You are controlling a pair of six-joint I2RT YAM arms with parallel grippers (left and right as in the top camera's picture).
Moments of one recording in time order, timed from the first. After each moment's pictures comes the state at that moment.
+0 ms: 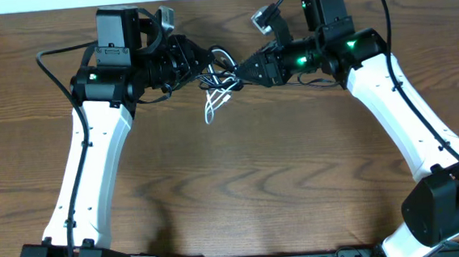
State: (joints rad) left arm -0.13 1.56 1.51 -0.74 0.73 -0.66; right arm 0.35 1.78 1.60 -0.64 -0.86 -0.03
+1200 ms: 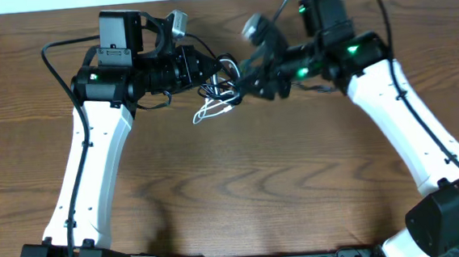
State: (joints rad) left arm -0.13 1.56 1.51 -0.81 0.83 -0.43; right arm 0.40 1.73 1.60 -0.74 -0.91 -0.35
